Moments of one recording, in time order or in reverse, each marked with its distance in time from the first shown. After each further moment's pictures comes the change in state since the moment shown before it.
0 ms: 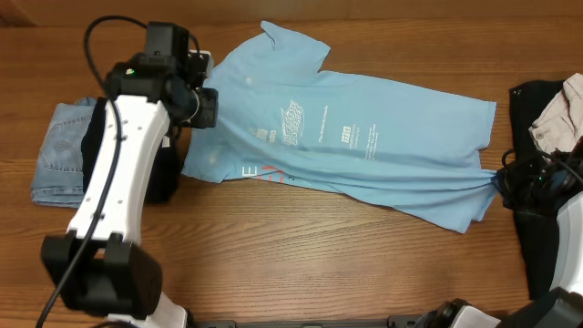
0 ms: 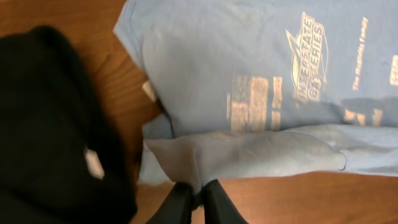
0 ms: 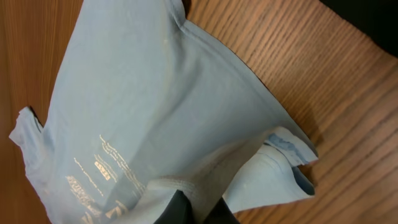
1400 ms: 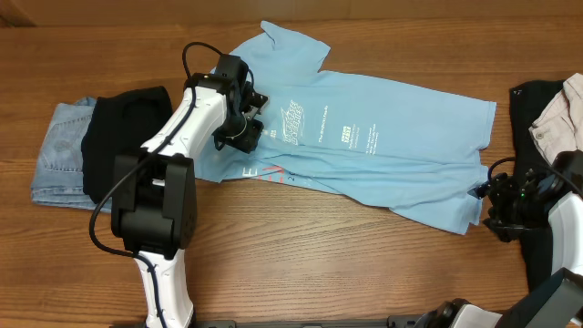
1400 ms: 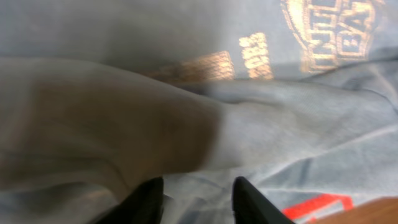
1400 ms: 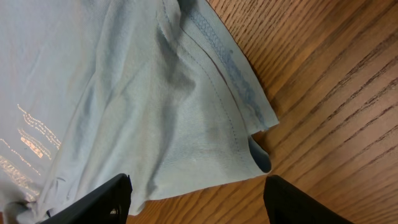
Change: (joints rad) left arm -0.119 0.365 -0.056 0.156 0.080 0.216; right arm 0.000 0.054 -0.090 -0.084 0.040 -0.117
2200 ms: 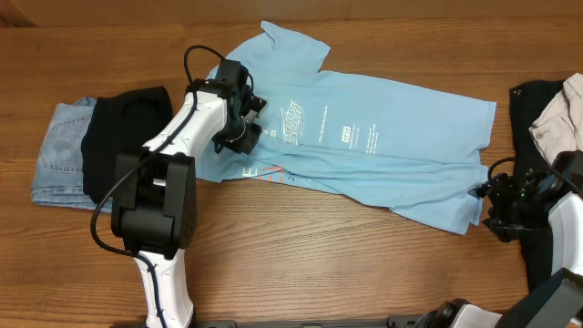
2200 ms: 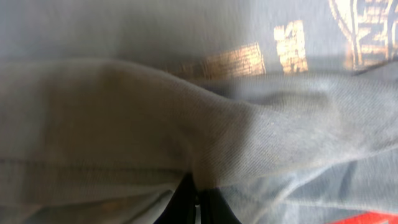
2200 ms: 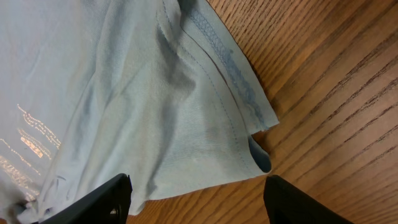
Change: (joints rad) left arm 0.000 0.001 -0.049 0.051 -0.048 0.018; right arm 0.000 0.000 0.000 -0.001 0.000 0.000
